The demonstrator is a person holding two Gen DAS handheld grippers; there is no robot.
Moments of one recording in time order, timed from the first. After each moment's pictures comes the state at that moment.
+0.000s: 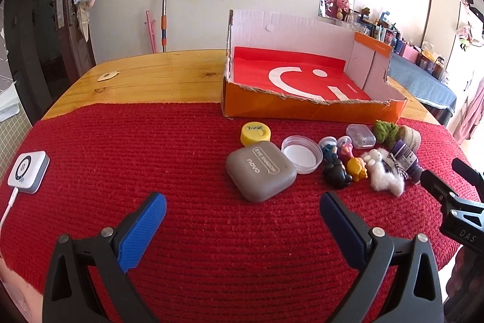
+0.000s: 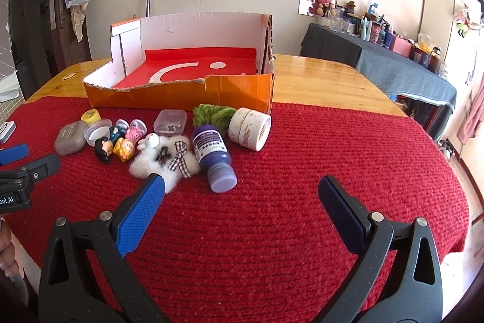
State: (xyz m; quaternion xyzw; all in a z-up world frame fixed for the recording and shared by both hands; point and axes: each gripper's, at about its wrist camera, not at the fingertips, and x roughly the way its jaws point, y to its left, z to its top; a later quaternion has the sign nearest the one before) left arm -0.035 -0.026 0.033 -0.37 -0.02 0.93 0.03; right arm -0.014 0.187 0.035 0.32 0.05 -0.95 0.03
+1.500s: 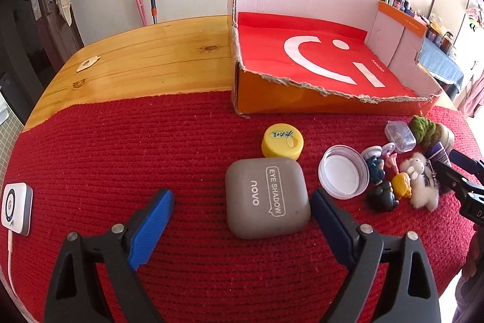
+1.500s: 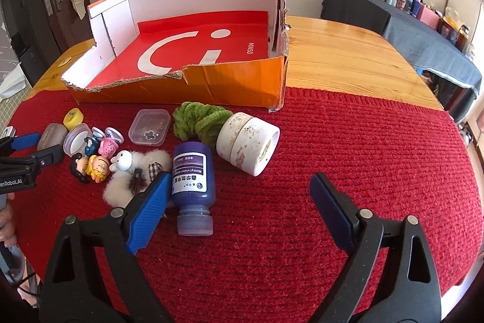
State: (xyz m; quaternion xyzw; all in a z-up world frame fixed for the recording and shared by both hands) left arm -0.100 -0.038 0.016 -0.46 0.00 0.89 0.04; right arm -0.077 0.196 0.024 0.43 0.02 -0.90 0.08
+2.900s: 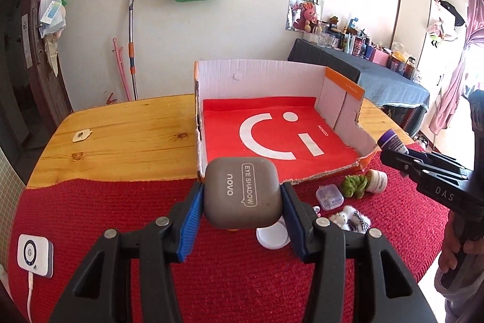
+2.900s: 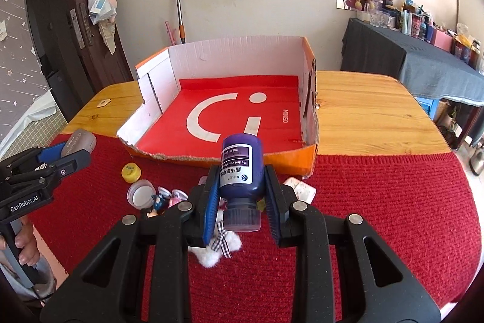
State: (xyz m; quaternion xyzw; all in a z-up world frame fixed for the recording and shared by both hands) left arm -0.085 -0.021 0.106 -0.34 0.00 0.93 0.11; right arm -0.079 0.179 0.100 0.34 -0.01 -0.93 0.14
